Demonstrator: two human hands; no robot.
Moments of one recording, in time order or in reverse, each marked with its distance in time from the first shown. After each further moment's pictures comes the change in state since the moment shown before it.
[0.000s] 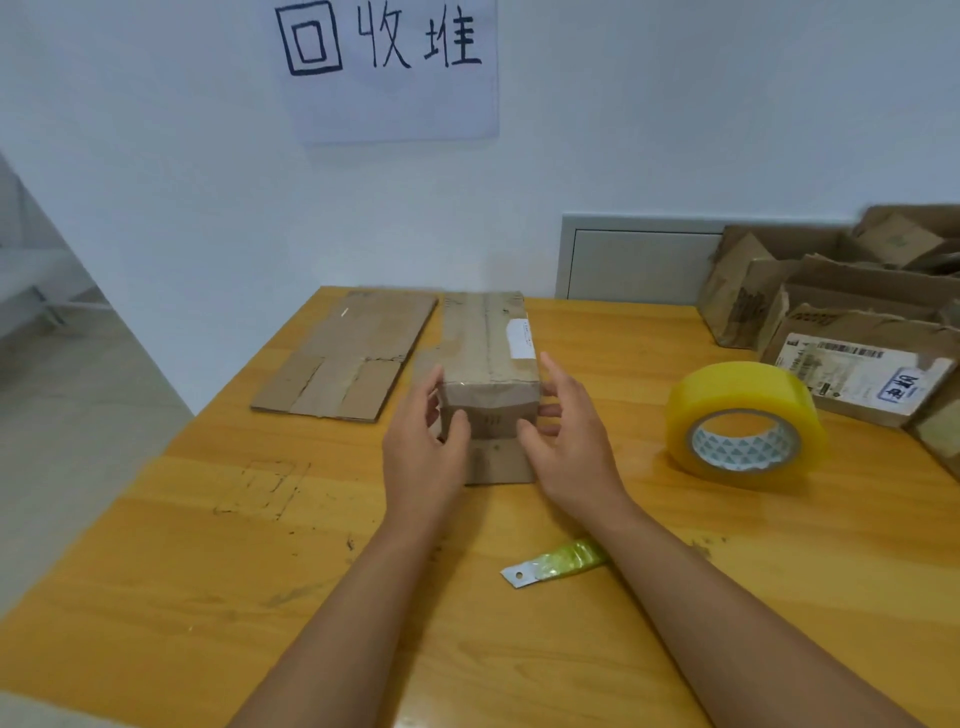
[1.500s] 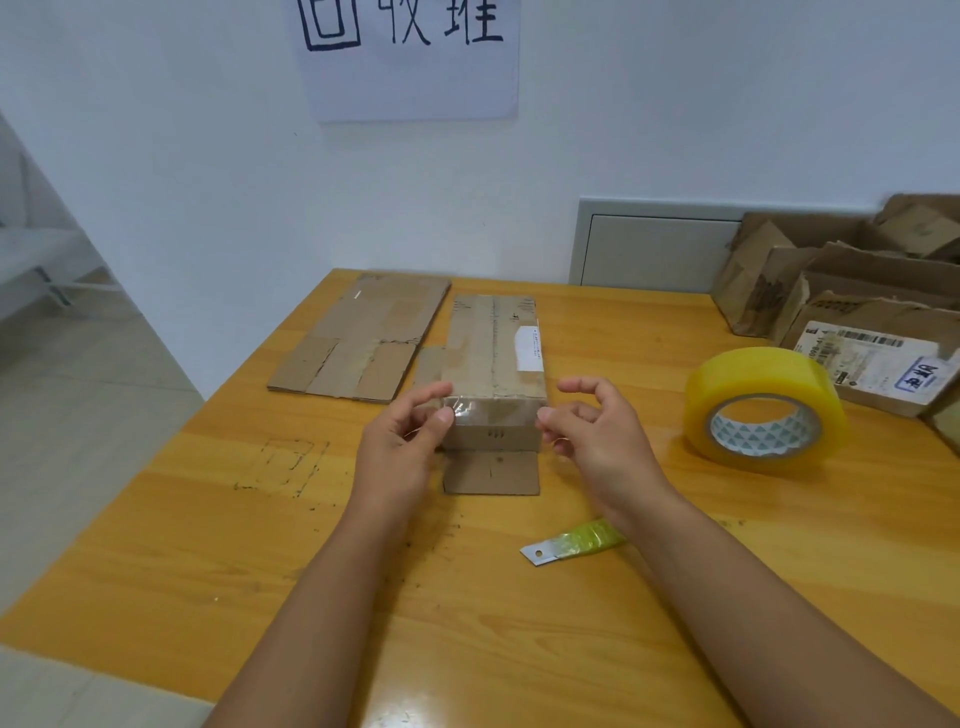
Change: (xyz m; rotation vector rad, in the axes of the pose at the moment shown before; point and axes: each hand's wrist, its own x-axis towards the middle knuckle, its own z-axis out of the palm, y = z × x) left_hand -0.007 -0.014 -0.045 -0.288 -0.146 -0.176; right_hand -0.014 -0.040 -0.014 0.549 -0.029 0.451
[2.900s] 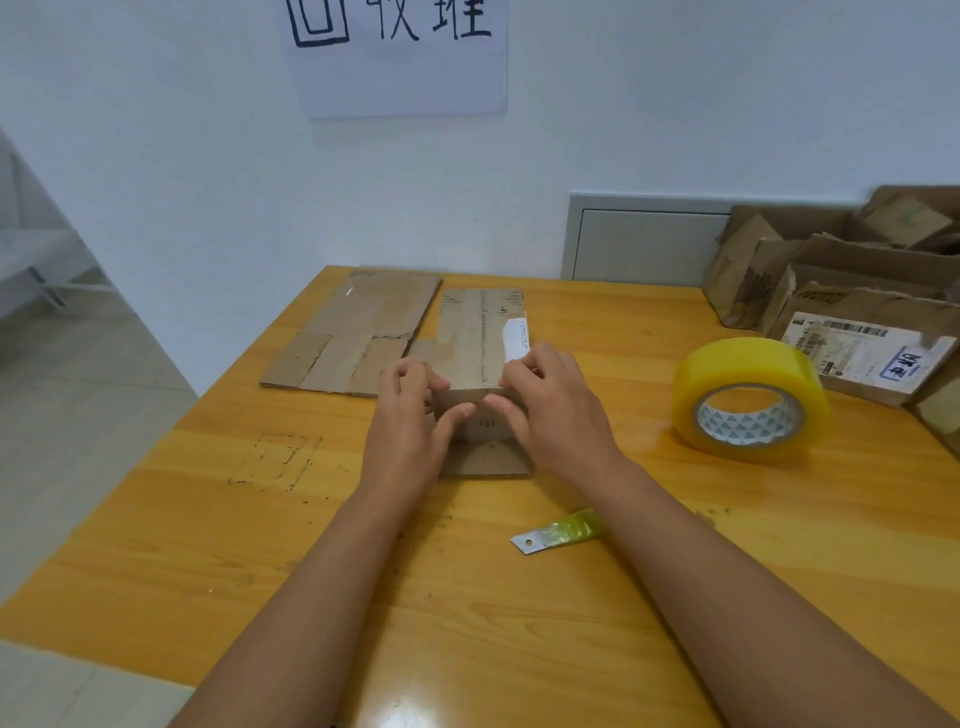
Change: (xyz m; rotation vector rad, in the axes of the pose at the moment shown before) left_hand 0.022 -0.020 0.010 0.574 0.018 0.328; right_hand 0.026 0.011 0.012 -1.113 0.020 -0.822
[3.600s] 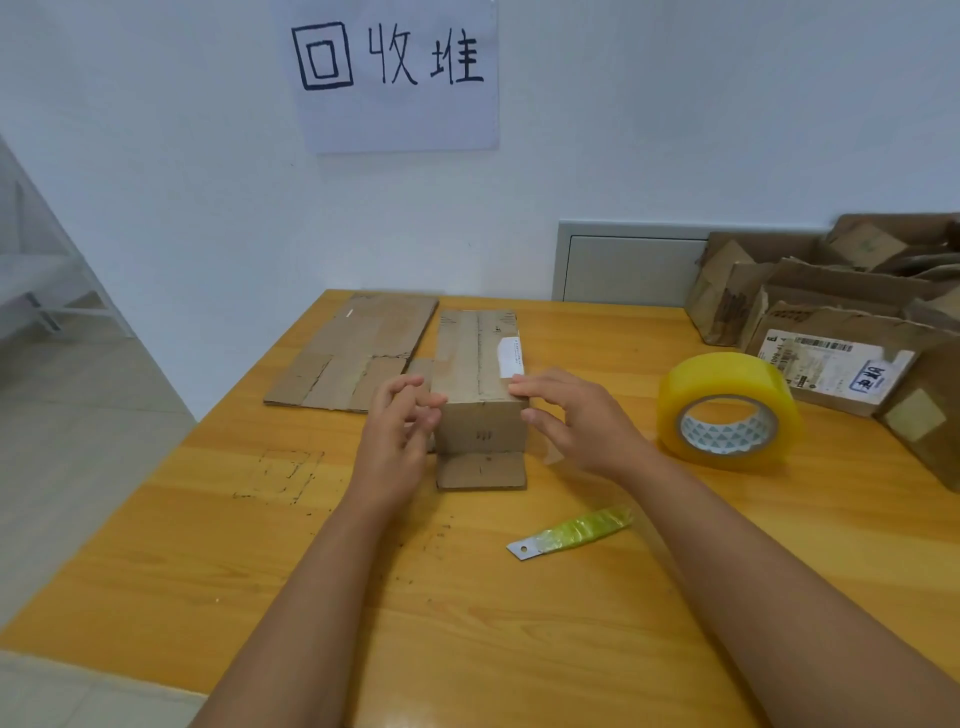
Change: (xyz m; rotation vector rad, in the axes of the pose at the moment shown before) left_hand 0.001 -0.009 -0.014 -0.178 -0.053 0.014; right_hand 0.000 0.031 -0.030 0.295 -0.261 0.093
